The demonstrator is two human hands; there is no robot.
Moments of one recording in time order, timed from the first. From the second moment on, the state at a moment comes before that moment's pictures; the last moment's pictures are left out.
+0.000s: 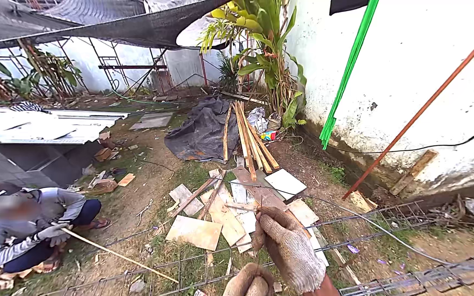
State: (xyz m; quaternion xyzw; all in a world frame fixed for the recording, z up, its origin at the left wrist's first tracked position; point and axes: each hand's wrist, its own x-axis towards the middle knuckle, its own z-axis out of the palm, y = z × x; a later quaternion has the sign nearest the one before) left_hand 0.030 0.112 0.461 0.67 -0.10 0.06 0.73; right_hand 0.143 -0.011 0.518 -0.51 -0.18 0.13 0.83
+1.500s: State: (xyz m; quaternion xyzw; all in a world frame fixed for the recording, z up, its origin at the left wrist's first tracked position) left_hand 0.054 0.089 0.469 0.64 0.13 0.22 0.72; right_hand 0.115 0.007 0.495 -0.68 -0.05 -0.03 0.73
